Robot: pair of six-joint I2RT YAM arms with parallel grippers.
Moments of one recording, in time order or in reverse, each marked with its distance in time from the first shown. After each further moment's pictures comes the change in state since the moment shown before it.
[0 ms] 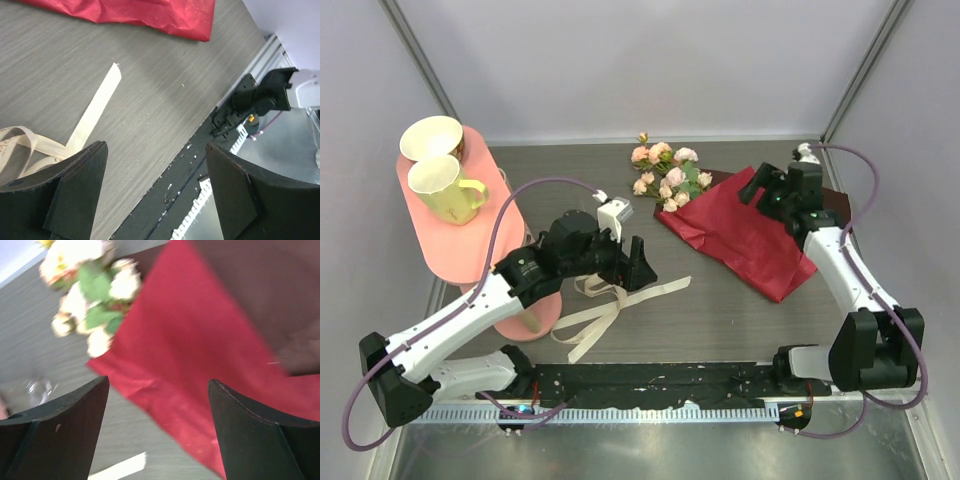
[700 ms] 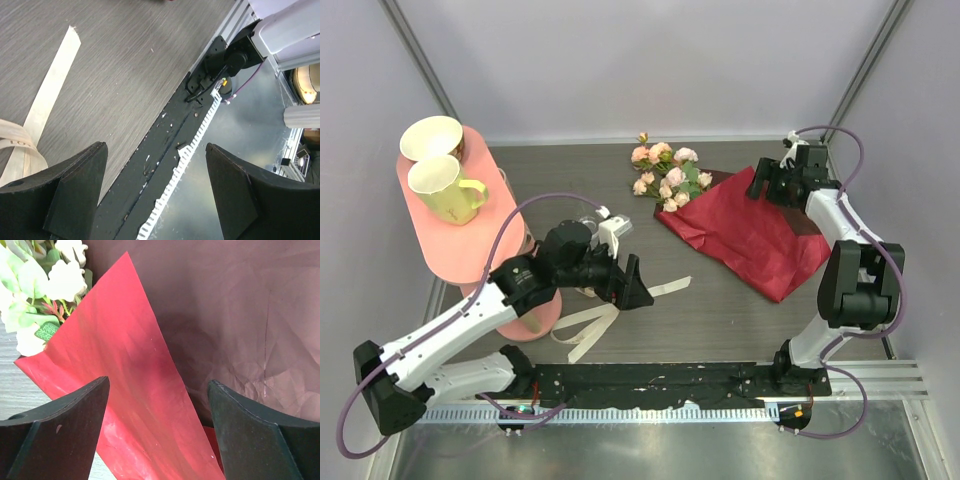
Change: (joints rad) left arm 0.000 -0.051 -0.075 -0.019 0.212 -0.024; right arm -0.215 0.372 0.254 -0.086 -0.157 -0.348
